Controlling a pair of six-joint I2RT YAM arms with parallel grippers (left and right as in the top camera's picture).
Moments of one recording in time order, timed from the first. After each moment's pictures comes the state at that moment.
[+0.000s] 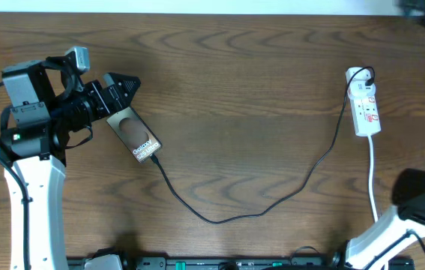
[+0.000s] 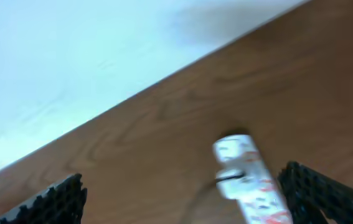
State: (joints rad) left arm 0.23 1.27 1.19 -0.66 0.75 -0.33; right arm -0.44 1.99 2.36 -1.15 -0.40 0.21
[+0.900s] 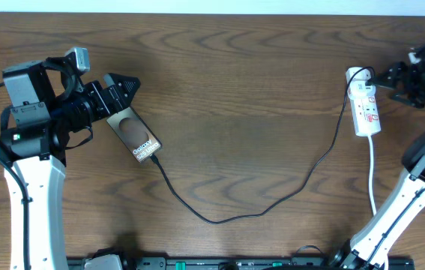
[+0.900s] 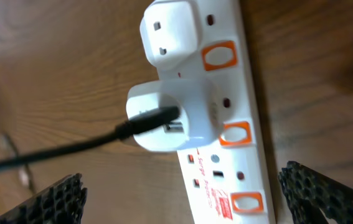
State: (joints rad) left arm 0.23 1.27 1.19 -0.67 0.75 -0.33; right arm -0.53 2.50 2.35 -1.45 -0.61 -0.30
